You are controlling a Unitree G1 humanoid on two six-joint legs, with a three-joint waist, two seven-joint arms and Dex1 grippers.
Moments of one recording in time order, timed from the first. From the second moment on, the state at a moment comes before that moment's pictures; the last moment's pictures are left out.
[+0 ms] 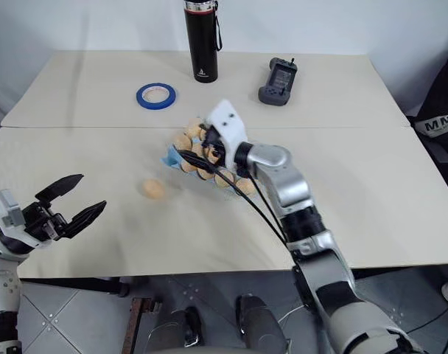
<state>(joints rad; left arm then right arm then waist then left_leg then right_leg) -0.06 0.63 0.50 0.16 -0.62 -0.09 -1.08 -0.79 -0.23 0.16 0.18 0.21 0.40 0.77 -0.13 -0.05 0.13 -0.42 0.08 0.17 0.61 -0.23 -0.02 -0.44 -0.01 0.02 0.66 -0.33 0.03</state>
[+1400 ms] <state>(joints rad) -0.07 0.45 0.35 0.17 -0.45 -0.20 -0.82 -0.19 -0.61 -0.07 -0.14 0.42 0.31 1.03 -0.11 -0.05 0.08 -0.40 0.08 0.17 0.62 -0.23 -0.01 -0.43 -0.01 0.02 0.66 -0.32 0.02</state>
